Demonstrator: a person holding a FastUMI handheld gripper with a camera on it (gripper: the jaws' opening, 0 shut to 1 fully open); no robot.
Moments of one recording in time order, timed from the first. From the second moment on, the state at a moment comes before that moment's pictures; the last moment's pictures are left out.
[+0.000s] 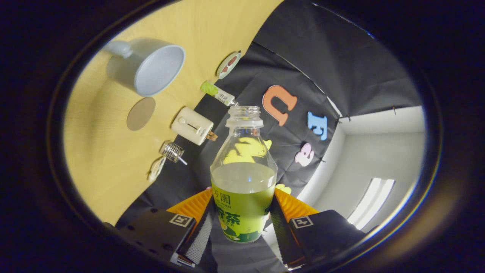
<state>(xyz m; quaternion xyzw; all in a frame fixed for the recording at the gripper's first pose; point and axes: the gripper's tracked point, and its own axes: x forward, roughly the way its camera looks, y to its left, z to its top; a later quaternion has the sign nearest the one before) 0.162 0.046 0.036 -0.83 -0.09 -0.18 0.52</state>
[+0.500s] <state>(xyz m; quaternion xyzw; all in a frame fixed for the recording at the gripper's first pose) 0.157 0.023 0.041 -0.64 -0.02 -0.15 0.75</state>
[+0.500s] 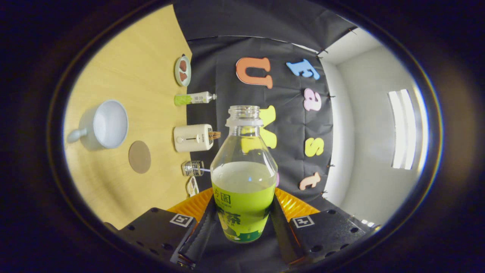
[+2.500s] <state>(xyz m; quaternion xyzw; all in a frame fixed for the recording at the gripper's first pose) 0.338 0.044 -0.105 0.02 0.12 0.05 0.99</state>
